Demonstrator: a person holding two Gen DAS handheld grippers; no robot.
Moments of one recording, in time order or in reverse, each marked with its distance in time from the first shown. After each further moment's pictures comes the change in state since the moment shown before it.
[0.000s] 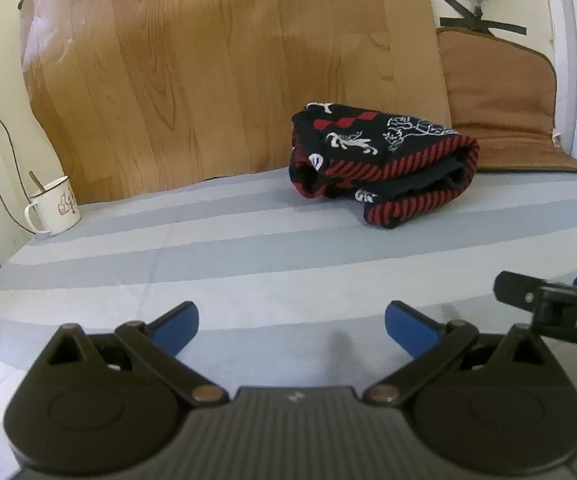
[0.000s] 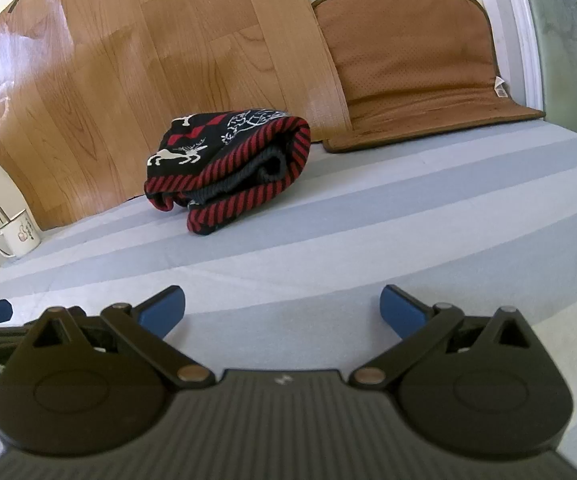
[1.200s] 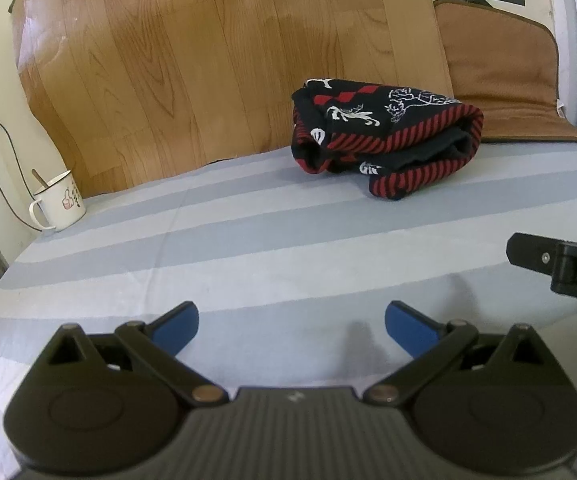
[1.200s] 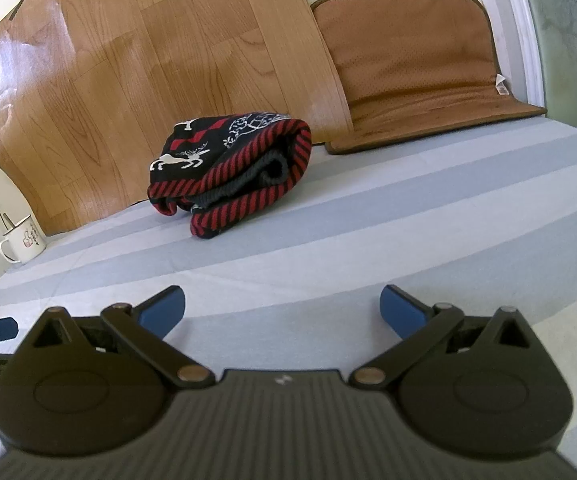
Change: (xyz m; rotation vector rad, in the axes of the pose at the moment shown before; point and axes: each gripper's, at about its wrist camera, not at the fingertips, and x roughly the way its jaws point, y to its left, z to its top) left arm 0.006 -0.002 -0.006 0.049 0.062 0.032; right arm -0.002 0.000 0.000 0.016 -0.009 0.012
